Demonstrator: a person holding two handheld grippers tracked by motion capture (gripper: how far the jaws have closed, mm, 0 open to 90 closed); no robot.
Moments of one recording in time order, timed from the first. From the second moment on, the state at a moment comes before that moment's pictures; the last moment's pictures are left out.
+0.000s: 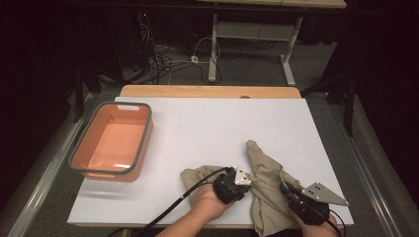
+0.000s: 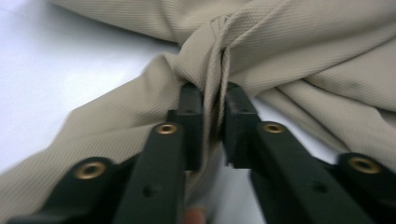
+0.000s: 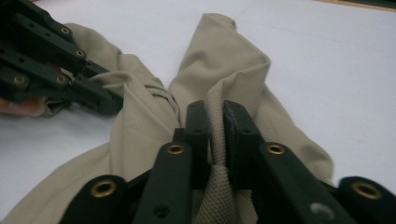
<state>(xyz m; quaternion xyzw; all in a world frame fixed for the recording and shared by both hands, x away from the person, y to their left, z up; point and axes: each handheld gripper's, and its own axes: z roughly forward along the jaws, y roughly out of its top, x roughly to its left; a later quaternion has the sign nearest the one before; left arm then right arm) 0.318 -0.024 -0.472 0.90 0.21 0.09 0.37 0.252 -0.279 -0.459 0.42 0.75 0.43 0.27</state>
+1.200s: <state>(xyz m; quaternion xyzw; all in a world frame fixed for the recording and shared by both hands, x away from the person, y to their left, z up) 0.319 0.132 -0.420 0.80 0.34 0.12 0.48 0.248 -0.276 -0.459 0.43 0.75 0.43 0.25</state>
